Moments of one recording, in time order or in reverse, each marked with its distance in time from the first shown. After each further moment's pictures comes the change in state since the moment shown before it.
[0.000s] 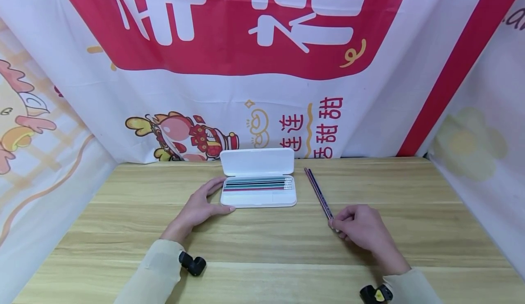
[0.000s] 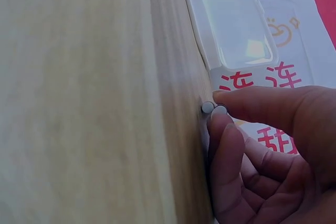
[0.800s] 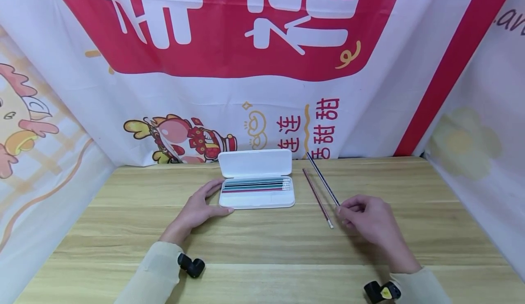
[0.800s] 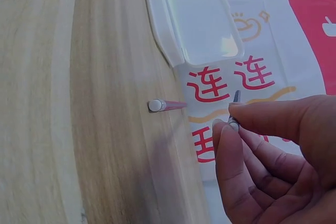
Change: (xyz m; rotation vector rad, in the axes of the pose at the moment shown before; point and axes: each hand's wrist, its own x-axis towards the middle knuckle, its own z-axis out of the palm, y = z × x) left_hand -0.005 0.005 -0.001 0.003 -0.001 -0.005; right_hand -0.006 -0.002 -0.025 0.063 0.084 -0.047
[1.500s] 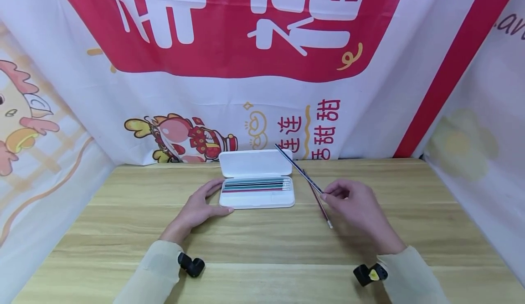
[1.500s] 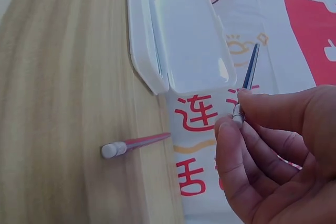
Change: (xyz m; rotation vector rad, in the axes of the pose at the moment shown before) left_hand 0.000 -0.001 -0.001 0.001 0.001 0.001; right_hand 0.009 -0.040 0.006 -0.078 0.046 -0.208
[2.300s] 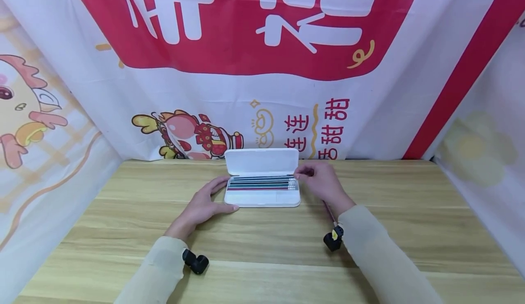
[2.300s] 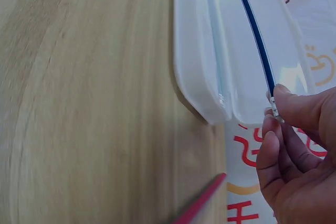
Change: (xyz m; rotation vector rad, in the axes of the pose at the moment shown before) left_hand 0.002 -0.002 0.000 0.007 0.002 0.008; right_hand 0.084 -0.030 0.054 0.080 -0.027 -0.150
